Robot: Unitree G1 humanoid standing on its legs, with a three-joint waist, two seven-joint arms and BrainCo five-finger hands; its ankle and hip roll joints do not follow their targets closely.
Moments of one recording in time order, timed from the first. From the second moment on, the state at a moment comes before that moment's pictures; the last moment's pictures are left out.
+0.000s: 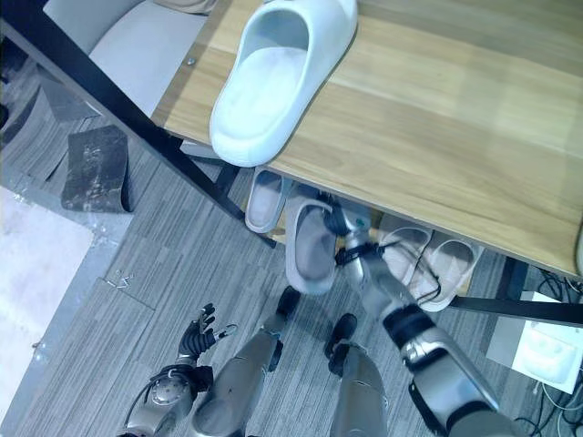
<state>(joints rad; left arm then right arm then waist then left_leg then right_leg) -0.02 0.27 -0.46 0.60 -0.42 -0.27 0.29 -0.78 -0.46 0.50 0.60 -0.61 -0.02 -0.60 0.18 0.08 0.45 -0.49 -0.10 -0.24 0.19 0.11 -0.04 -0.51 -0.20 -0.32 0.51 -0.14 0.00</state>
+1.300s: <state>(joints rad) -0.13 0.28 -0.51 0.61 -0.46 -0.29 0.30 -1.03 -0.37 0.40 0.89 -0.37 0.05 -0.76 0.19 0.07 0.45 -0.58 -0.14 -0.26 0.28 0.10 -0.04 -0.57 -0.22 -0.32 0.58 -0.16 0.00</state>
